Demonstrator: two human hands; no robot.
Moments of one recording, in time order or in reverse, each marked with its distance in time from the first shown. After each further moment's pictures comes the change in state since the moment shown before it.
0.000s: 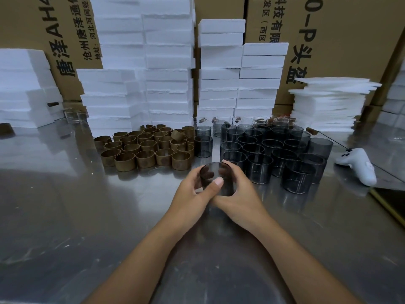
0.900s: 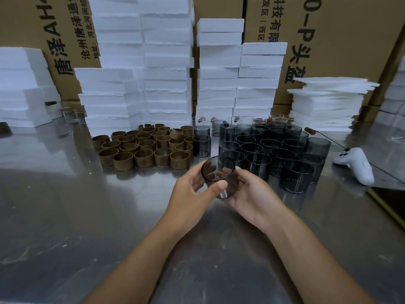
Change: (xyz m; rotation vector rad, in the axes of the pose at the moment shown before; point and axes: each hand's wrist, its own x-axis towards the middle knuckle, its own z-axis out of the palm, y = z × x) left_hand 0.001 -0.001 0.001 0.023 -0.026 0.178; right_hand 0.007 -0.011 -0.022 0.872 -0.022 0.438
